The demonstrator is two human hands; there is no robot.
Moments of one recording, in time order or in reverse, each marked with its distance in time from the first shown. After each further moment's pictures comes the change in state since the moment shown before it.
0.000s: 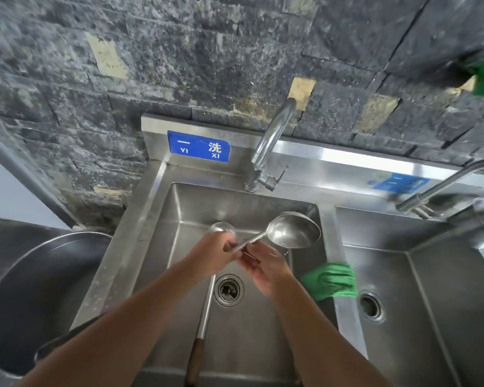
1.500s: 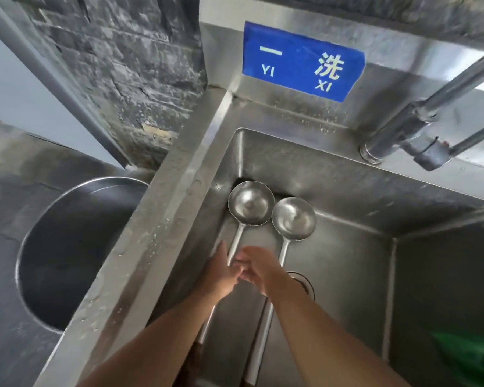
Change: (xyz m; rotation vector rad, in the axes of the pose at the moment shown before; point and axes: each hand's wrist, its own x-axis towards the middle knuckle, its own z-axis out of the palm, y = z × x) left_hand 0.067 -0.260 0.096 -0.494 0.208 -0.701; right_hand 0.237 0.205 0.001 -0.607 0.033 0.464
